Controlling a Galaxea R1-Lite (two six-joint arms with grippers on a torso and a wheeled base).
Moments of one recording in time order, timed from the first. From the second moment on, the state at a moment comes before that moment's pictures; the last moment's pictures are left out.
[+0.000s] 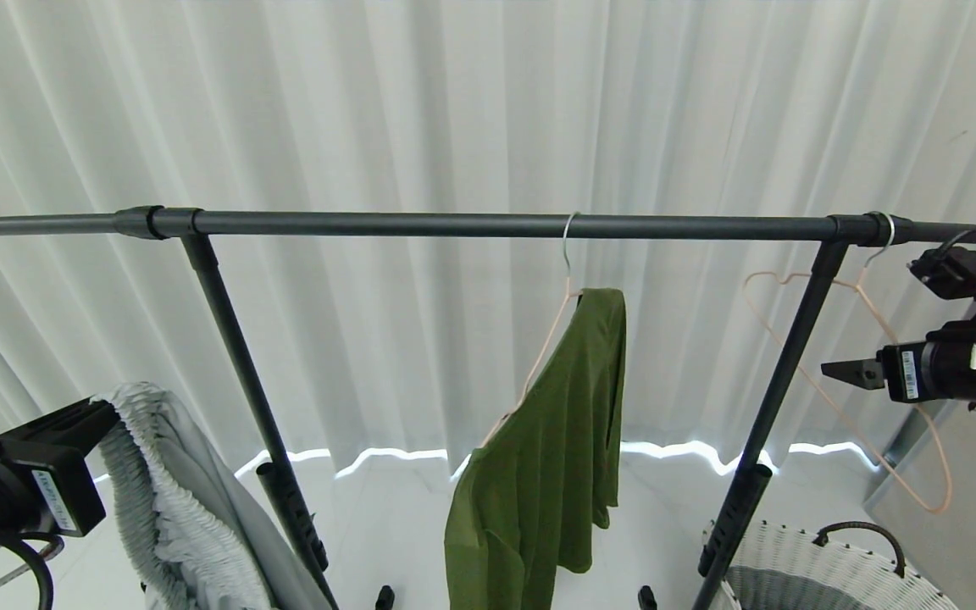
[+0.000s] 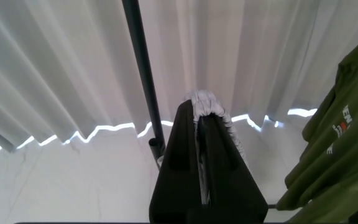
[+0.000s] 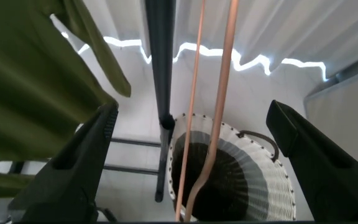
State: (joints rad) left arm -0.16 0.96 -0.37 -0.42 0.11 0.10; right arm 0.03 1.54 -0.91 -0.07 0.12 -0.07
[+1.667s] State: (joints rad) left arm -0.16 0.93 -0.37 -0.42 0.11 0.11; right arm 0.03 1.52 -0.83 -0.20 0.10 -0.01
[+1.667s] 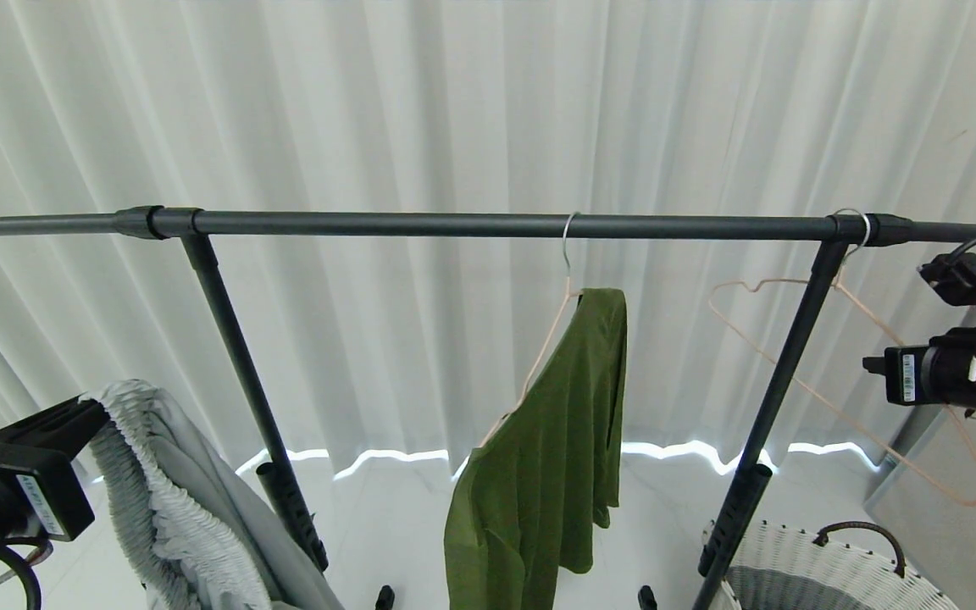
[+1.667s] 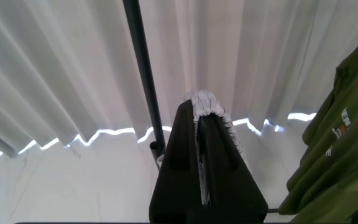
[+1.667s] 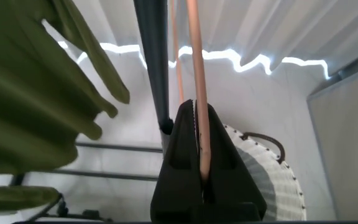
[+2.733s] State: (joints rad) left arm -0.16 0.93 -0.37 -0.42 0.11 0.12; right arm -0.03 1.24 -0.53 -0.42 0.11 0.07
